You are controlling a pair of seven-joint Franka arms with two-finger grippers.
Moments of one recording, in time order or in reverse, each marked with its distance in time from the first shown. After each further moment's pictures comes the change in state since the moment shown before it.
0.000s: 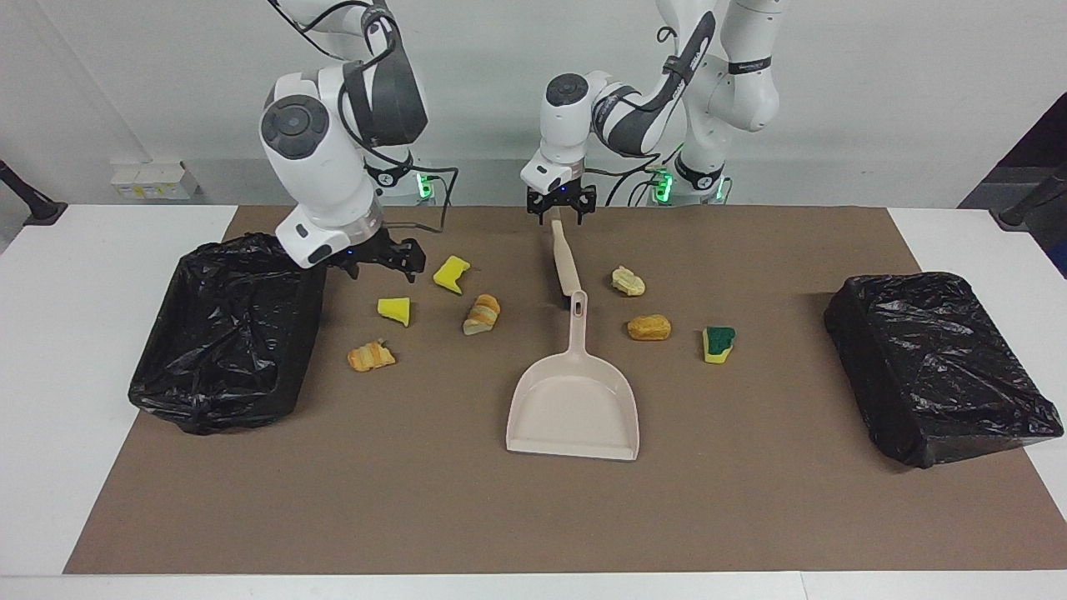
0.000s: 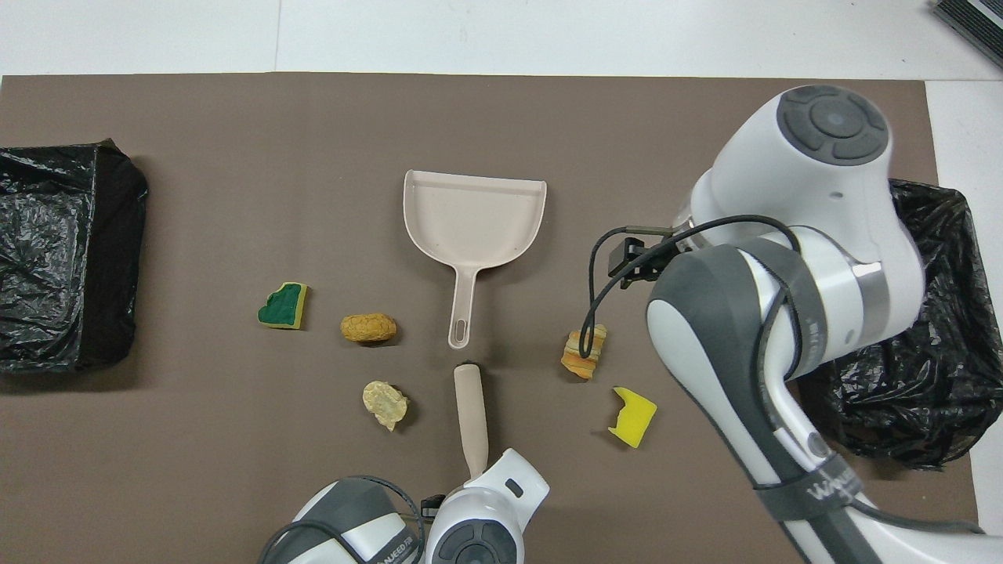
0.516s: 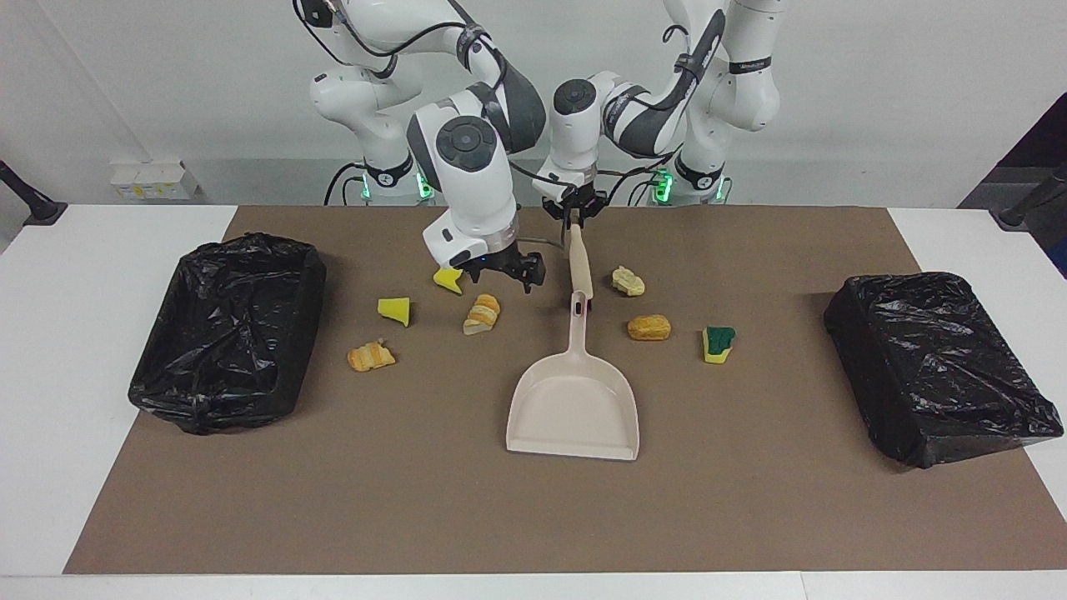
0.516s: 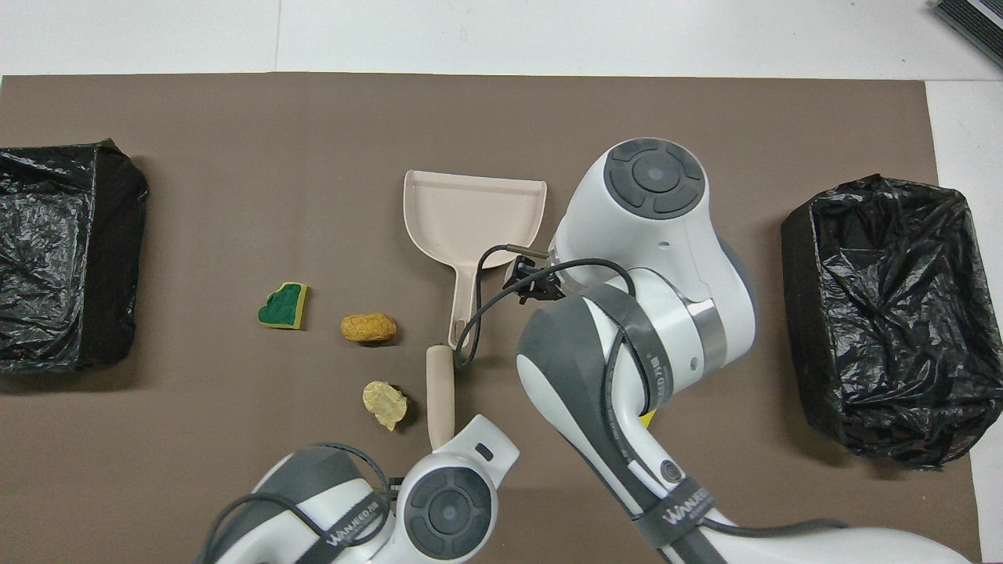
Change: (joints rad) left arm 0.117 -0.029 0.029 0.078 0.057 -0.208 0.081; right arm 0.154 0.084 0.001 0.019 0.052 0.109 0.269
